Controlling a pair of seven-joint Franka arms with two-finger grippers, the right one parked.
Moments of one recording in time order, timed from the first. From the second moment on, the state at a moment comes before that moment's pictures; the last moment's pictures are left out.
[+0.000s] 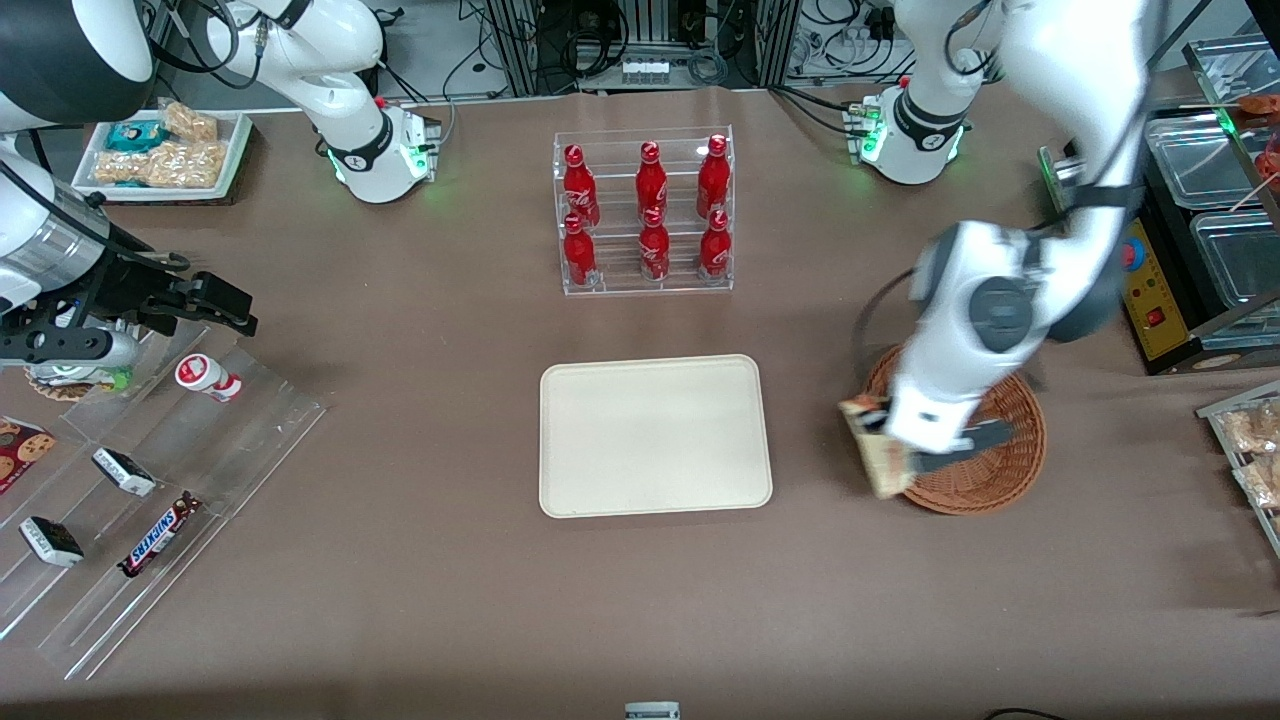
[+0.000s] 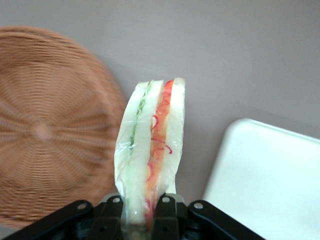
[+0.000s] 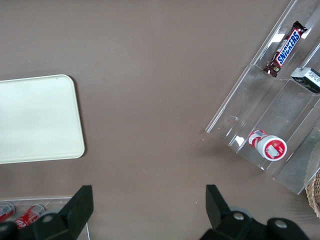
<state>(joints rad) -0.39 0.39 -0.01 -1.78 0.02 2.18 -0.71</state>
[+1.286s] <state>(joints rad) -0.77 0.76 -0.01 -1.48 0.17 2.32 -0.98</state>
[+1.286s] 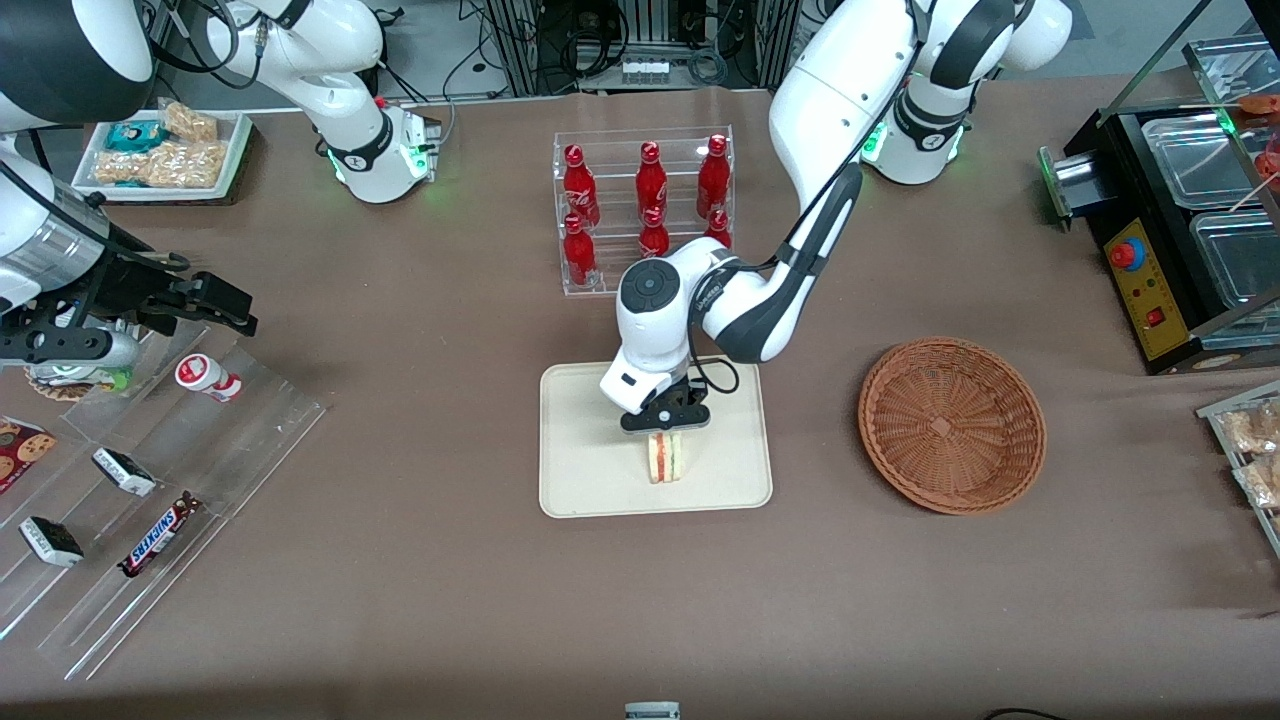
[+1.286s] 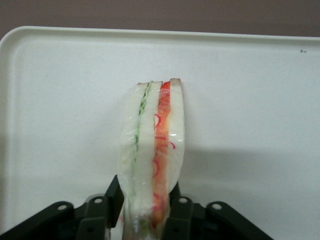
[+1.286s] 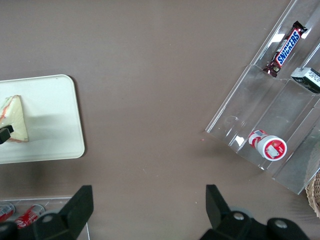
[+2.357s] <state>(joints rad) -0.39 0.36 0.02 -1.57 0.13 1.95 -0.69</state>
